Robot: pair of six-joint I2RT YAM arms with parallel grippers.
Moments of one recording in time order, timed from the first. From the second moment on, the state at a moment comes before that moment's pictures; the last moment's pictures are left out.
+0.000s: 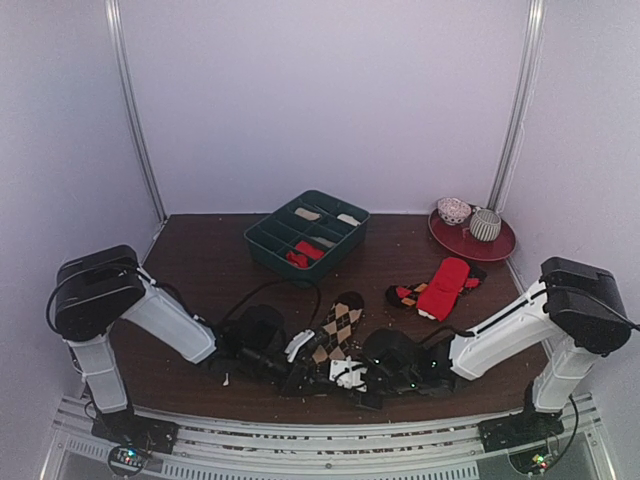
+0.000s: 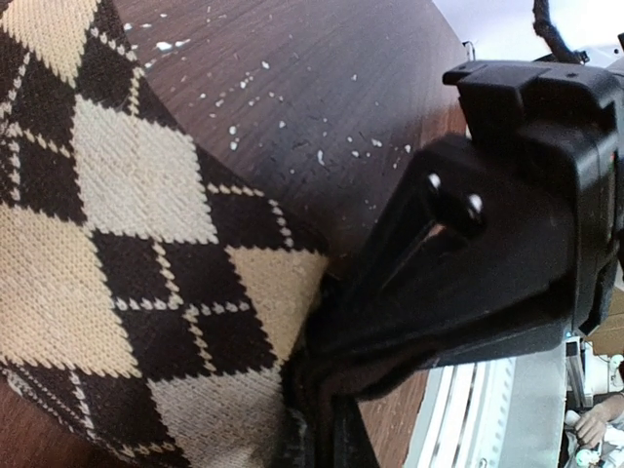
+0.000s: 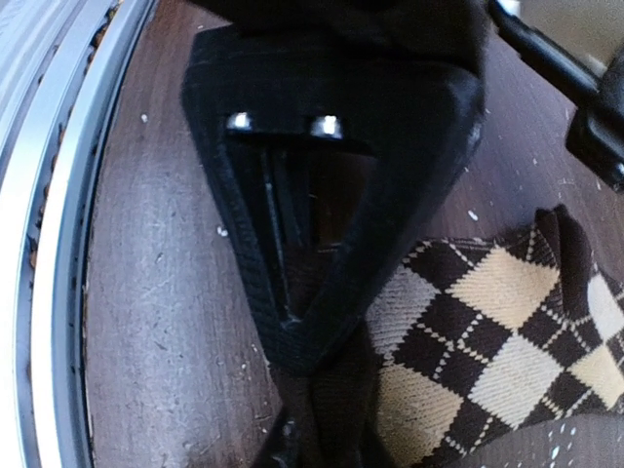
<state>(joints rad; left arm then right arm) -1.03 1.85 0.66 0.49 0.59 -0.49 1.21 1.71 0.64 0.33 -0.04 -0.30</state>
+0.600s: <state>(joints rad) -1.04 1.41 0.52 0.44 0.30 -0.13 1.02 1.86 0.68 0.43 -0.62 0.25</state>
